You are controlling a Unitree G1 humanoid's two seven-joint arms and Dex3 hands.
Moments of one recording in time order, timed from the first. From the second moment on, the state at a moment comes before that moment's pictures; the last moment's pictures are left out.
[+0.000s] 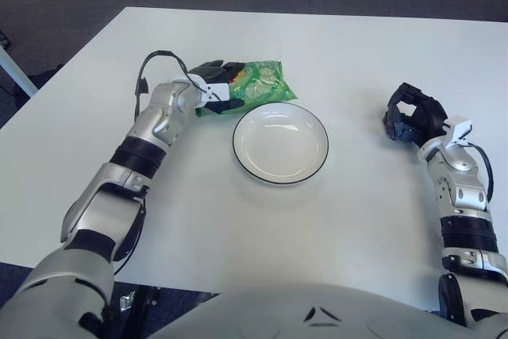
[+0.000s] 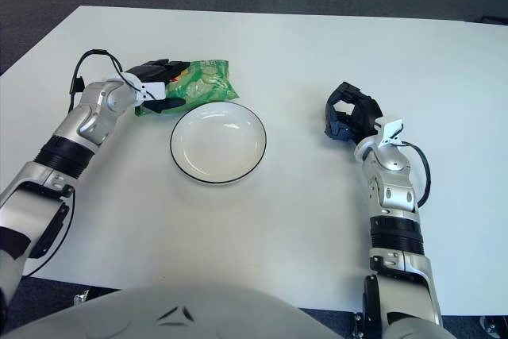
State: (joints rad) left arm -0.73 0.45 -0.35 0.46 0.60 -0.06 -0.50; right arm -0.21 -0.38 -0.21 0.20 0.21 0.13 0.22
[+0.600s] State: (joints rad) left arm -0.78 0.45 -0.35 0.55 0.48 -0.14 -0.57; right arm -0.21 -0.38 -0.21 0.20 0.21 0.13 0.22
